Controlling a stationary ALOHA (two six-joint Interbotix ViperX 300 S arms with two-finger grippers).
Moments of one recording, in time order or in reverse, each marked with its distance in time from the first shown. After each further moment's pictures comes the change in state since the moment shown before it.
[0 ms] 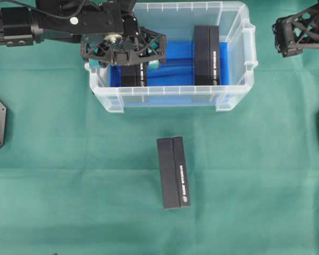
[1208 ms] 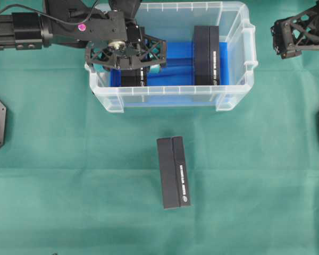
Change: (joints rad) left arm 0.002 0.035 0.049 0.000 -0.078 -0.014; right arm 0.009 0.000 0.002 0.000 -0.012 -0.002
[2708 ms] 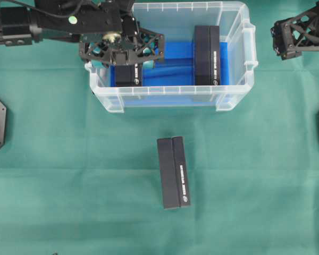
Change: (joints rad) left arm -0.008 -0.054 -0.069 -0.014 0.115 0.006; right arm 0.006 -0.002 0.003 0.000 -0.003 0.000
